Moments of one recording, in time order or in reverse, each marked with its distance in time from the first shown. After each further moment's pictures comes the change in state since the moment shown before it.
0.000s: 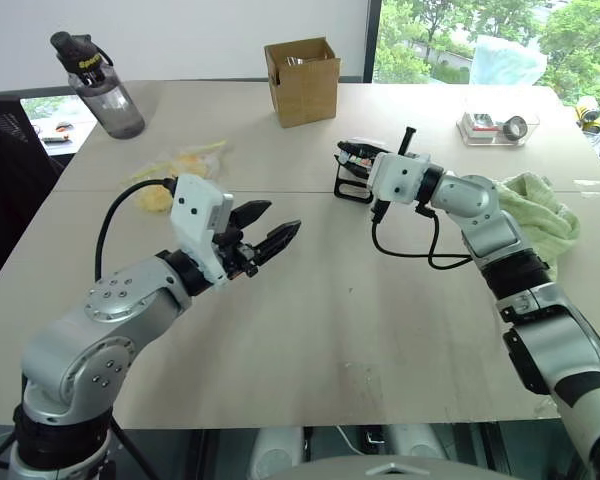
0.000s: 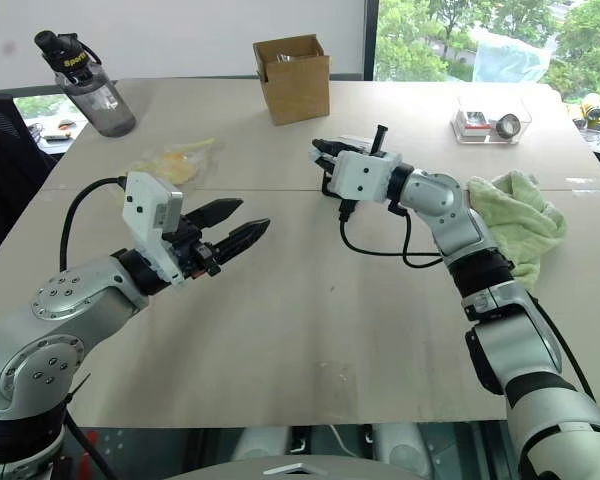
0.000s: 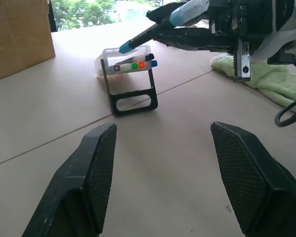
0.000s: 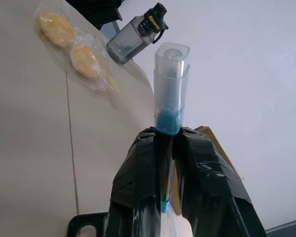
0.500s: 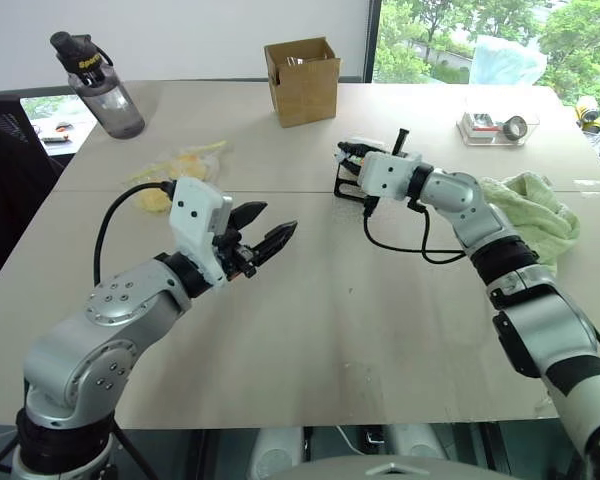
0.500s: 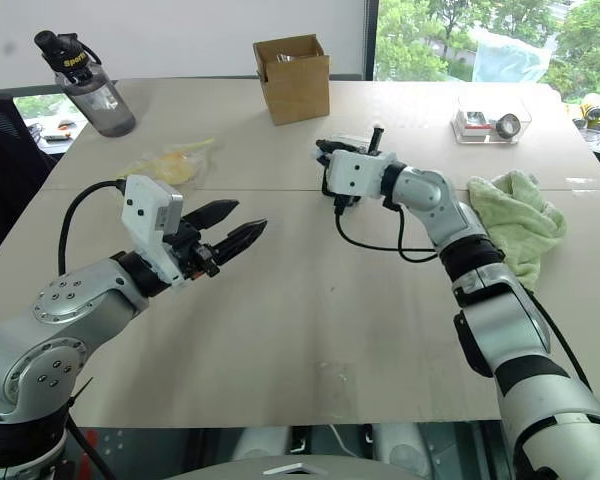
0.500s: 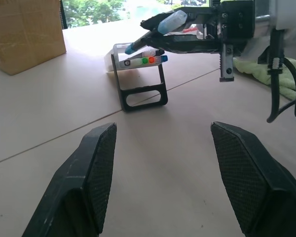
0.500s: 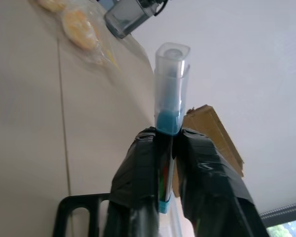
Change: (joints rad) left arm 0.019 -0.015 0.000 -0.005 0.047 -0.005 0.004; right arm -0.114 0.041 0.012 0.277 -0.109 -0.071 -0.111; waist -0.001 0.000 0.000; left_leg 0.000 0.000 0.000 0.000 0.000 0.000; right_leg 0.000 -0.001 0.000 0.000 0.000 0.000
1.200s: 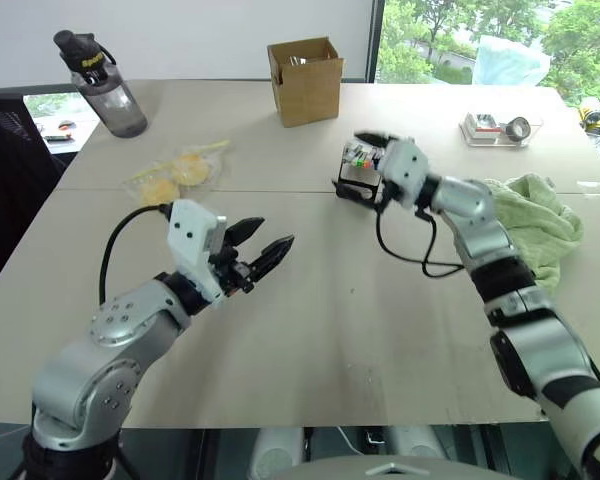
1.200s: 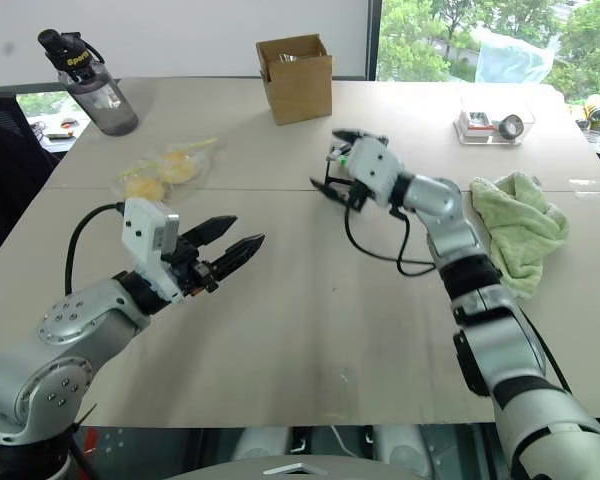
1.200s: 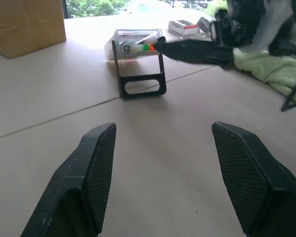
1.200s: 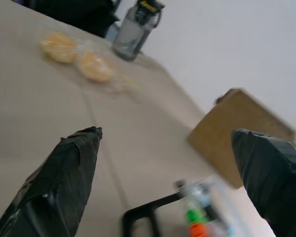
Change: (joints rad) left arm 0.190 -0.074 0.017 -0.001 0.089 -0.128 -0.077; right arm 0.296 -0.017 -0.093 -0.393 0.425 0.419 0.355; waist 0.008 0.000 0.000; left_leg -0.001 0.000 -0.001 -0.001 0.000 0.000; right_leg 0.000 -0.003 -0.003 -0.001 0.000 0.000
